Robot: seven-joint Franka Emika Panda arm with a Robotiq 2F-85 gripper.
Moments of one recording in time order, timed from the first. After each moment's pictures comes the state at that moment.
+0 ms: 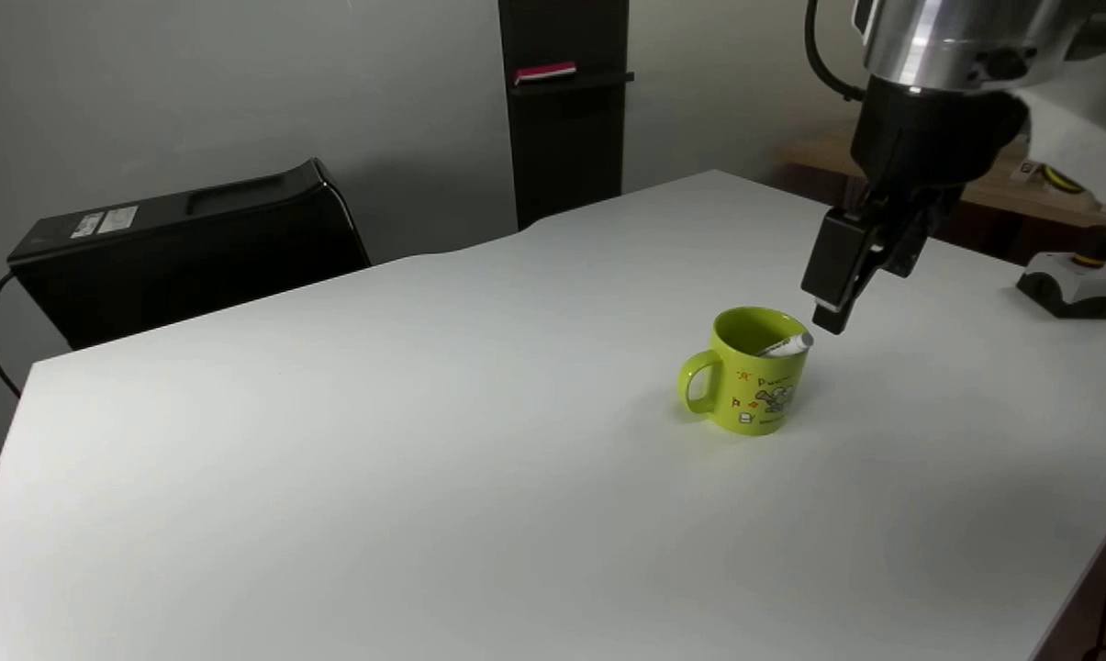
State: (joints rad) arm -0.06 -0.04 0.08 -2.68 -0.38 2.70 0.30
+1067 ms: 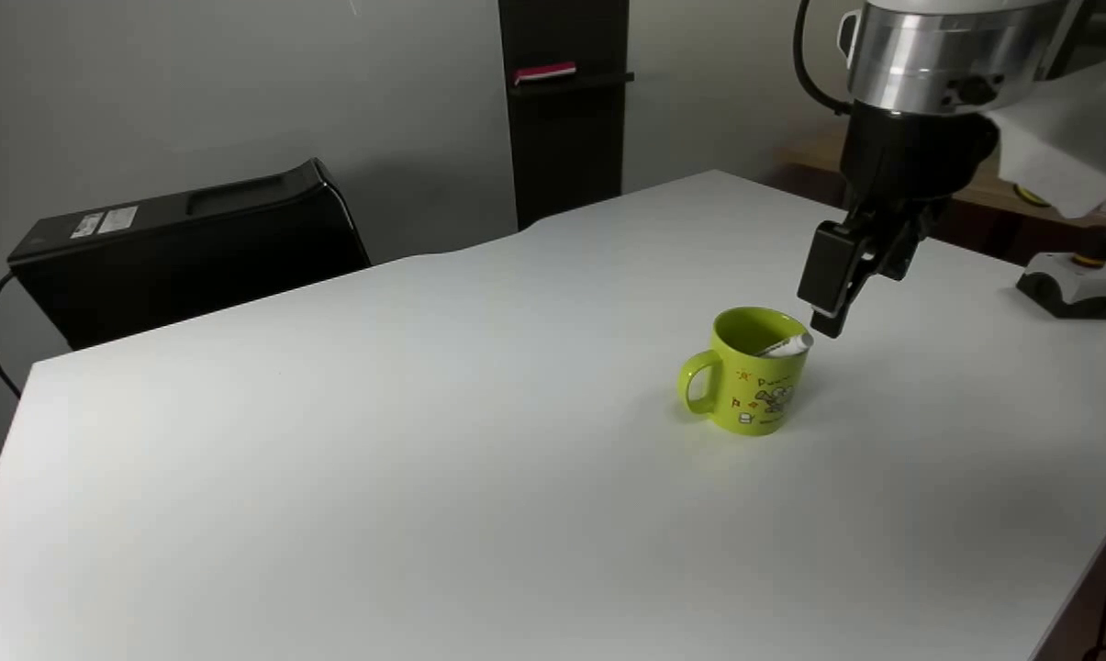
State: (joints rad) arm -0.05 0.02 0.04 -2.63 -0.45 2.69 0.33
